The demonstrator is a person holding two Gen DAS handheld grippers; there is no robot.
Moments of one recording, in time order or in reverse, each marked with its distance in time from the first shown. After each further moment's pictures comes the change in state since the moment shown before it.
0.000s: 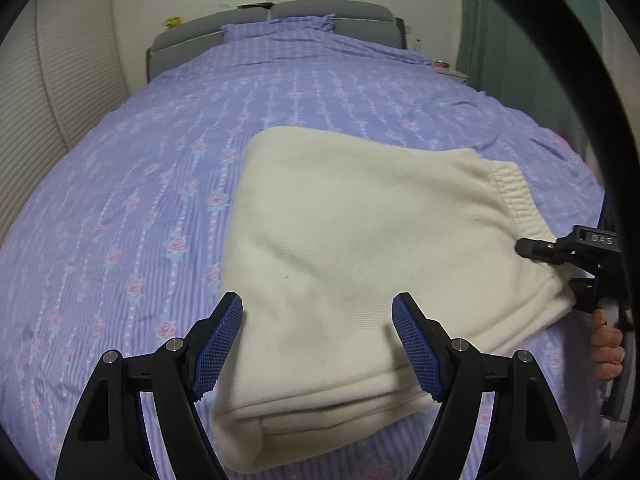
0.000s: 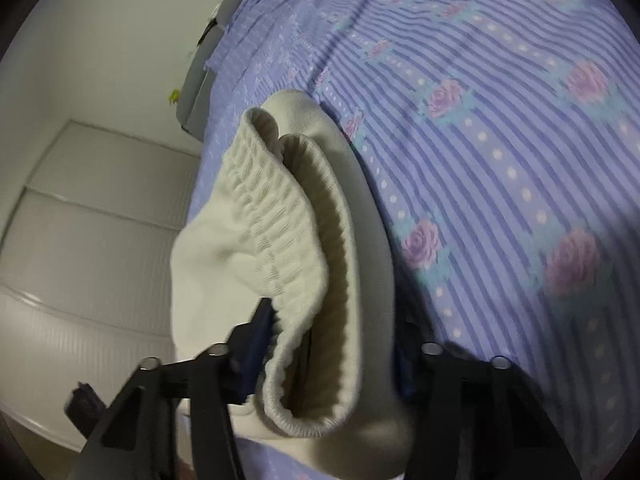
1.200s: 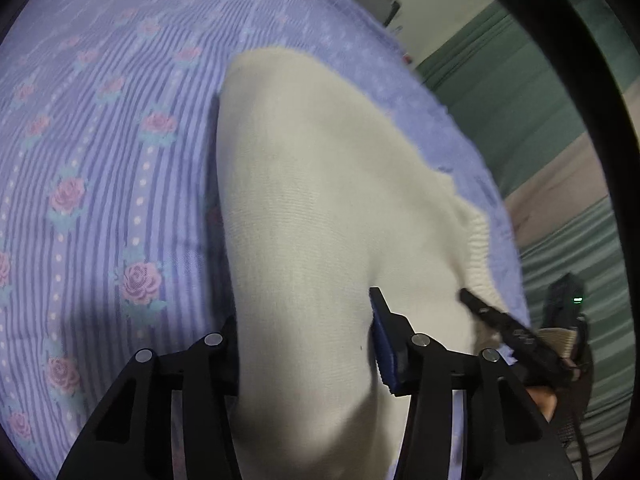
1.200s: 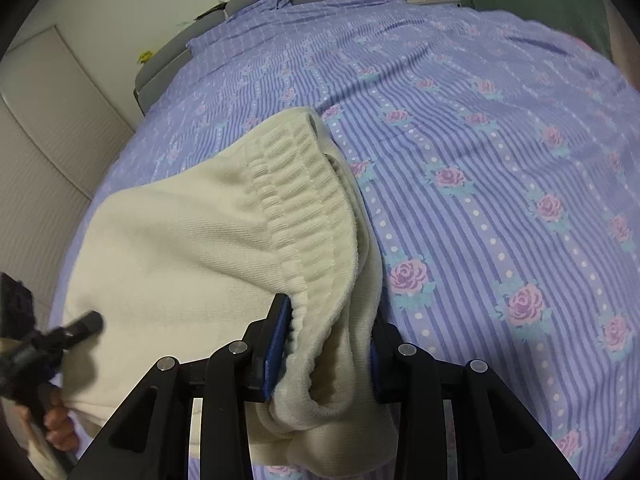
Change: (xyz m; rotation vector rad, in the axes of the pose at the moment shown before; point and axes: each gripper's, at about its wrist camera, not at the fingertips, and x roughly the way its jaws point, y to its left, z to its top) left arm 0.089 0.092 0.017 -0.299 0.252 -0.500; right arm 0.009 0.064 -0.011 -0.340 -0.111 -0.412
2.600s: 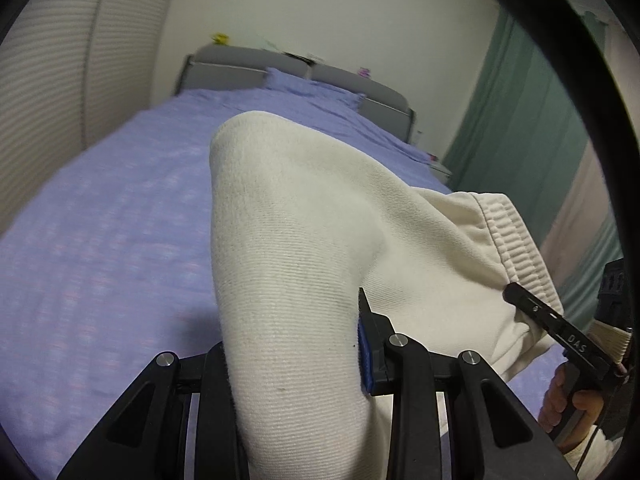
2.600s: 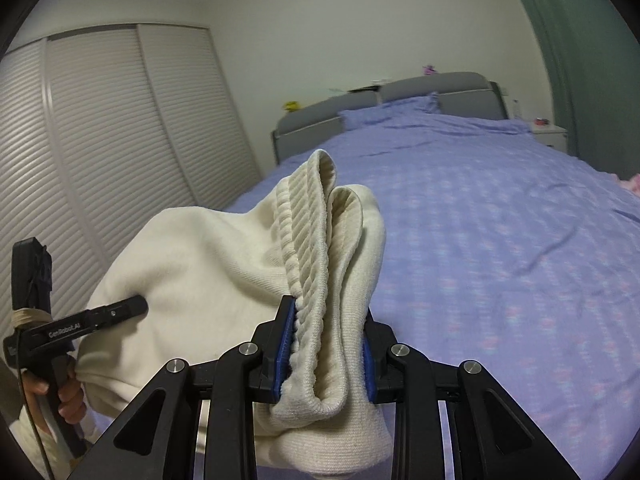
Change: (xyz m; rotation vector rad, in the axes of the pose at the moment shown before) left arm -0.390 0.114 -0.069 0.145 -0.462 0.244; right arm -0.135 0.320 -0.082 -0.357 -0.331 0.256
